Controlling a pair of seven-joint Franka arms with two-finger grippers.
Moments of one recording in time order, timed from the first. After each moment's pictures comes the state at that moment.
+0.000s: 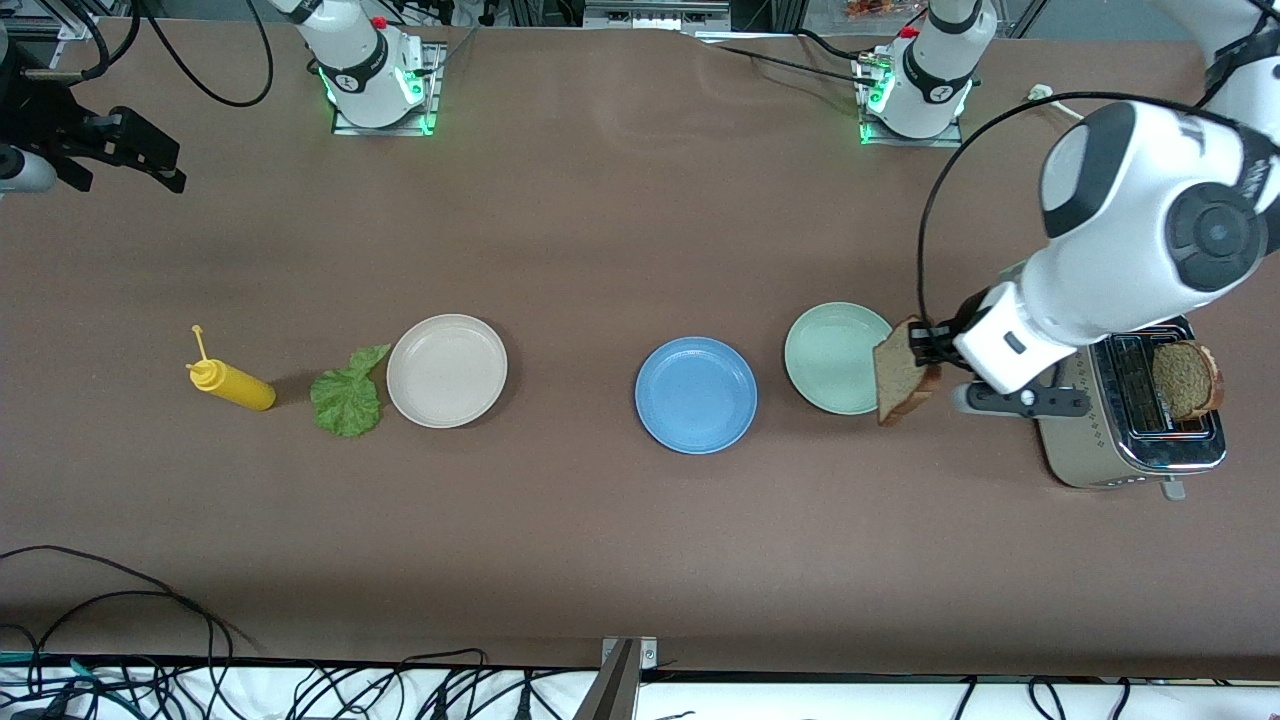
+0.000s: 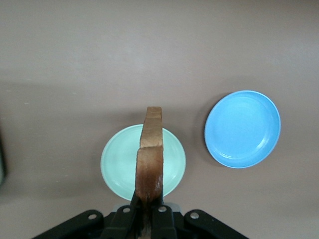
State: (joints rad) left arm -0.09 0.36 -0.16 -1.43 -0.09 1.72 -0.20; right arm -0.04 -0.09 0.09 -1.61 -0.01 1.48 0.05
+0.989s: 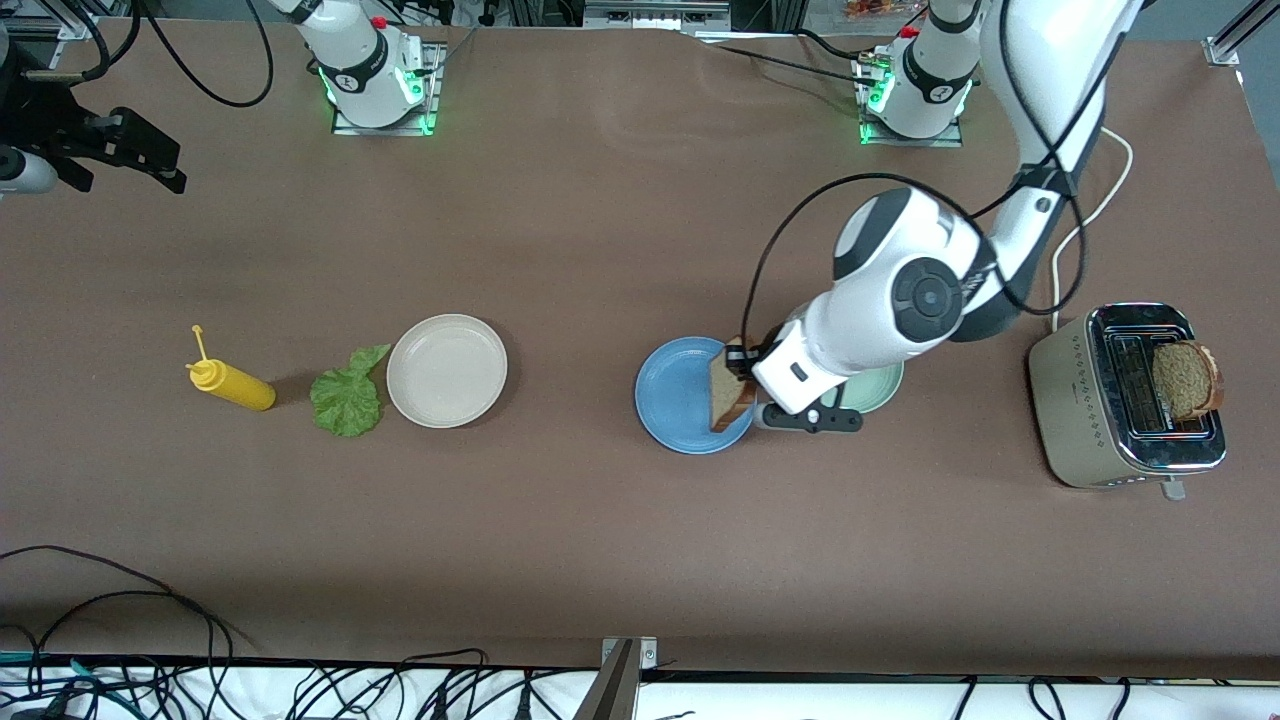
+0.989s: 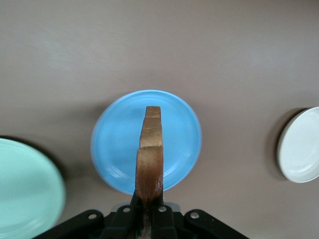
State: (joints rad) left arm -0.11 0.60 -0.45 -1.43 -0.10 2.04 -0.46; right arm -0.03 -0.09 0.09 -1.61 -0.01 1.48 0.05
